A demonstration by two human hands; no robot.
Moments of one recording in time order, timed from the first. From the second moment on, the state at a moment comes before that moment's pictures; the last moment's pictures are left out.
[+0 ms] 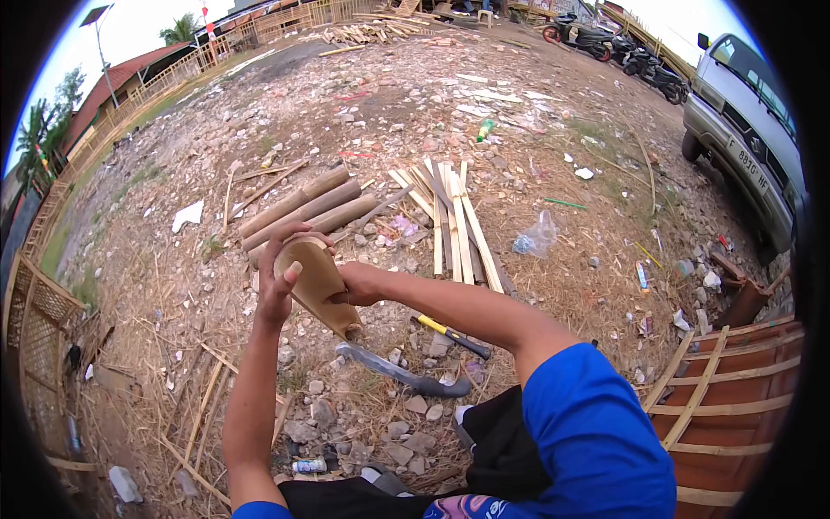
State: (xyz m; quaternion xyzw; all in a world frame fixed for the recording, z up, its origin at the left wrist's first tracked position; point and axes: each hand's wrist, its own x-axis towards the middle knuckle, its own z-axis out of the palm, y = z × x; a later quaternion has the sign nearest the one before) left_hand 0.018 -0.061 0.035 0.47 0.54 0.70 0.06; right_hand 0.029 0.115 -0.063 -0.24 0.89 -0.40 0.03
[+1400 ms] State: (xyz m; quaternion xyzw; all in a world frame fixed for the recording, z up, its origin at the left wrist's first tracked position) left_hand -0.036 -0.071 -0.013 0.24 0.80 0.49 -0.25; right_hand 0.299 0.170 -0.173 0.14 0.84 -0.50 0.17
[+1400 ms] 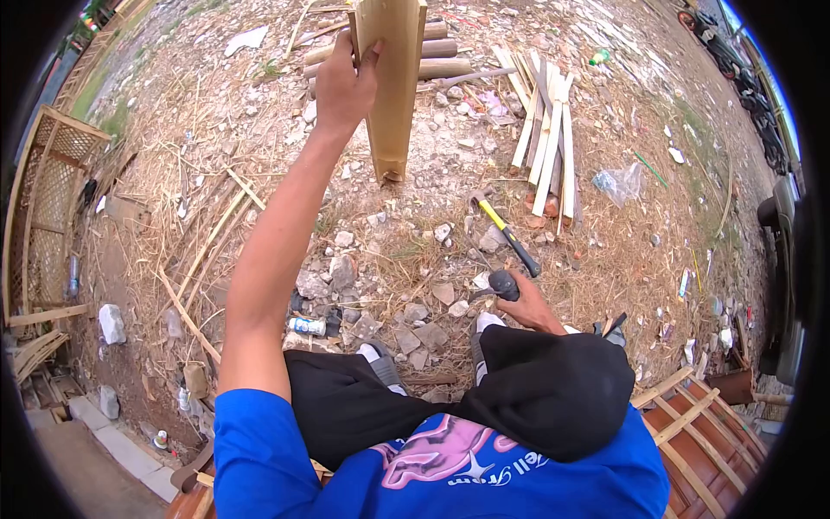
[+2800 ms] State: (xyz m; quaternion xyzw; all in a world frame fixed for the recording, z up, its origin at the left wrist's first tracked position) left_hand 0.004 -0.041 -0.014 0.22 0.87 0.35 -0.25; right_hand 0.129 0.082 -0.005 0.04 0.73 -0.67 -0.13
